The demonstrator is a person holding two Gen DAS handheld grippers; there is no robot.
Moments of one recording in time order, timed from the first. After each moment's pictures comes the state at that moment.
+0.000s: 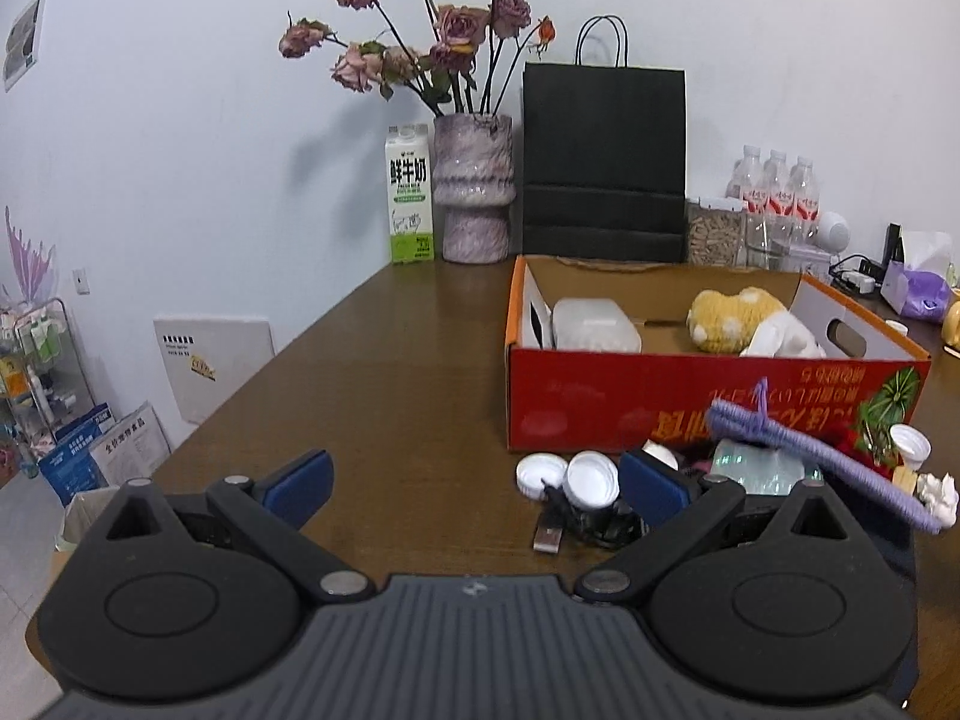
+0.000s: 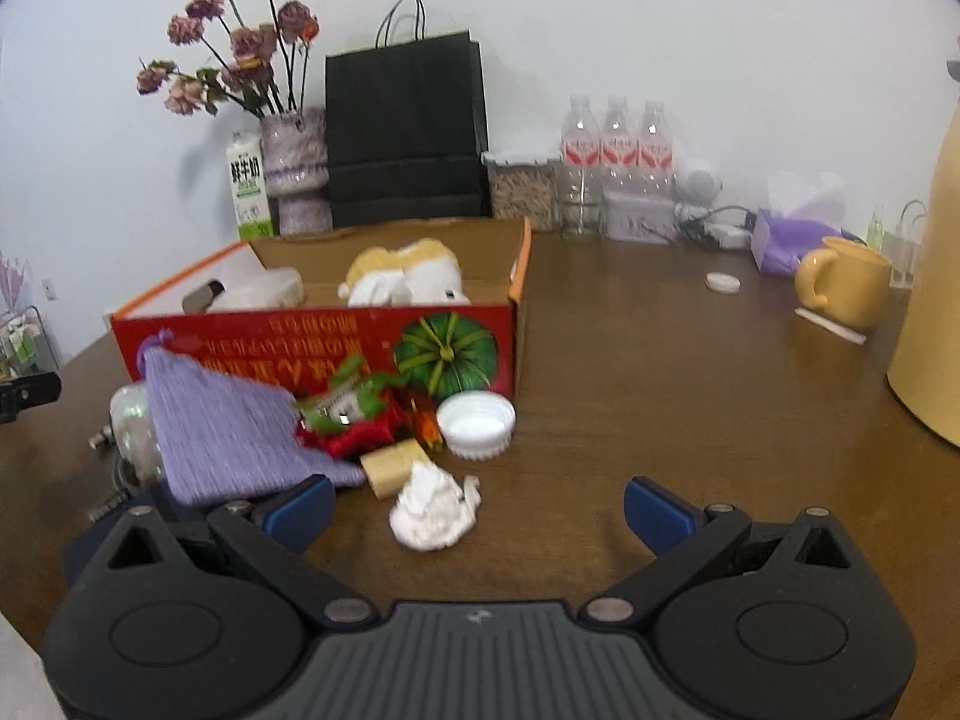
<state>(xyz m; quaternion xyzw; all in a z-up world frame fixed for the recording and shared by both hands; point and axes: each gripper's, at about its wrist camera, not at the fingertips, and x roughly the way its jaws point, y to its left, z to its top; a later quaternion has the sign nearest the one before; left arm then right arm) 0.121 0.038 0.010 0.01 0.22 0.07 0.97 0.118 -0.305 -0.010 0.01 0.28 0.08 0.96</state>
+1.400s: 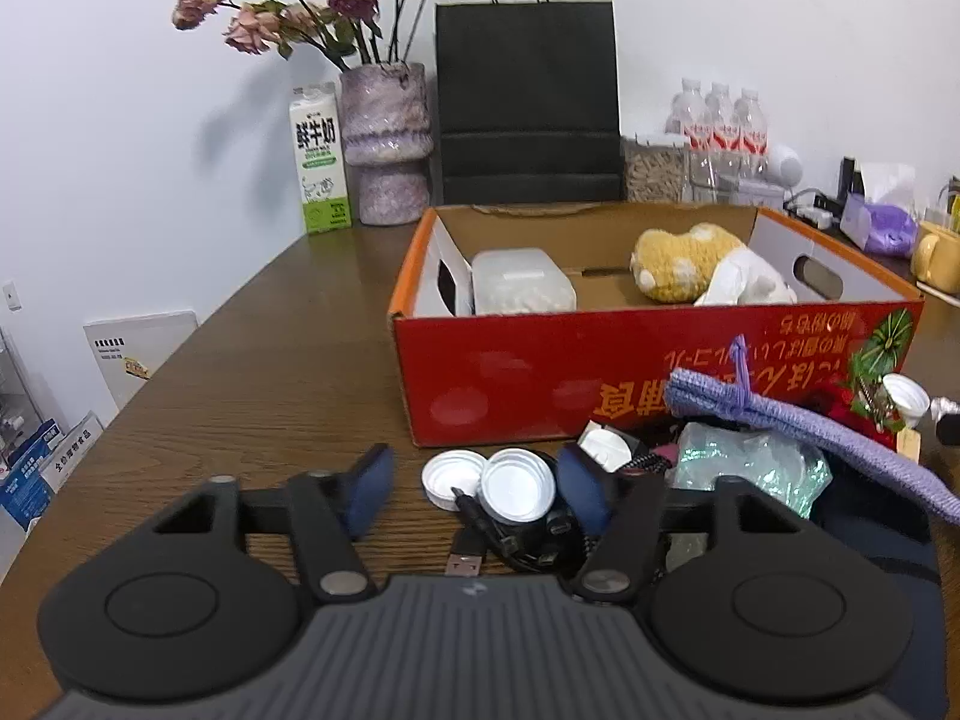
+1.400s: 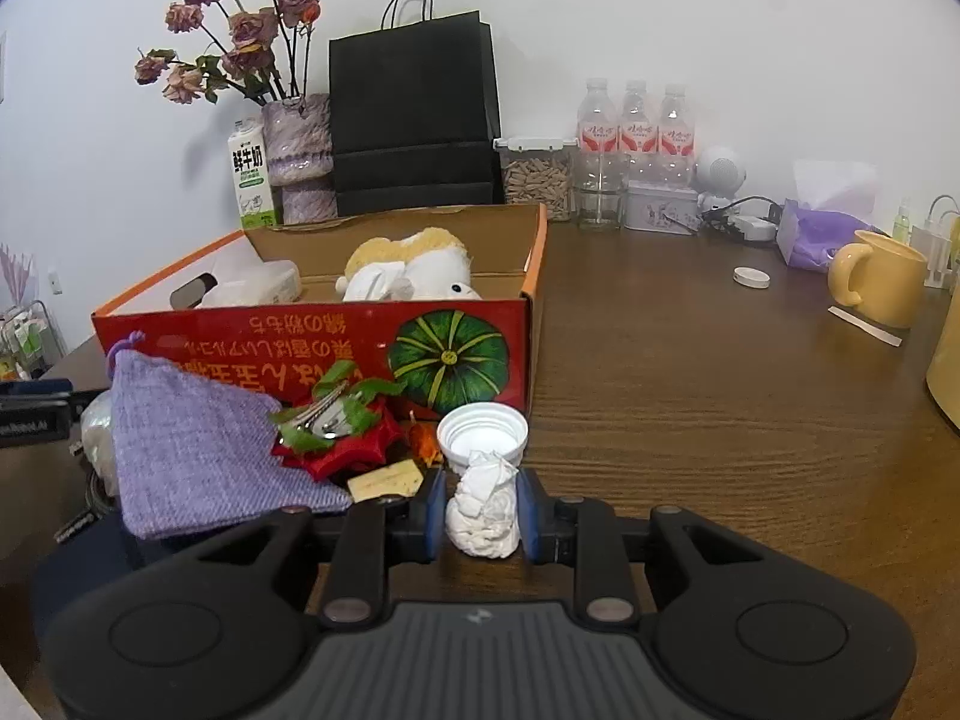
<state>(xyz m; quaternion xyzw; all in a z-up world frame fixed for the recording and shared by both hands) 0.178 0.014 -0.013 0.04 0.27 0.01 0.96 0.156 -0.302 -0.018 0.01 0.29 0.10 0.95</state>
